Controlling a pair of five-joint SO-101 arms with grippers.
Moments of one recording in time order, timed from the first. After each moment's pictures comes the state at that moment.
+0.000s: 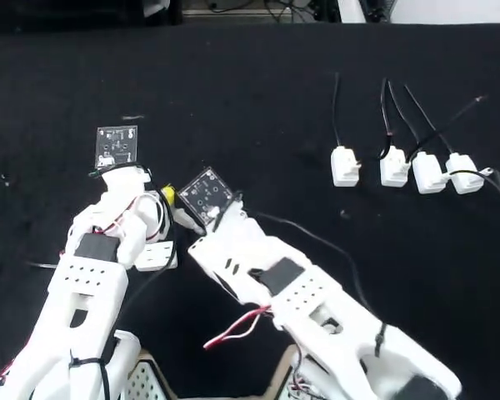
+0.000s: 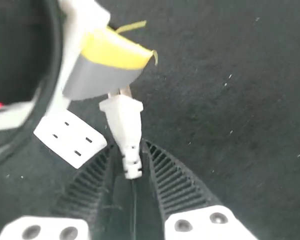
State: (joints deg) left arm 4.1 -47.5 64.7 34.2 7.4; right arm -40.6 -39.8 71.2 19.6 5.1
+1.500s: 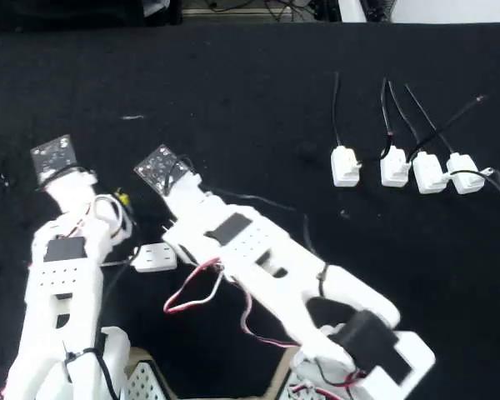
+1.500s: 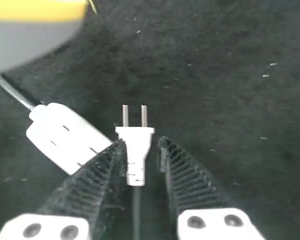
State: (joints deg) left arm -11.9 -47.5 67.1 36.8 13.8; right arm -43.3 -9.9 44.2 33.4 4.6
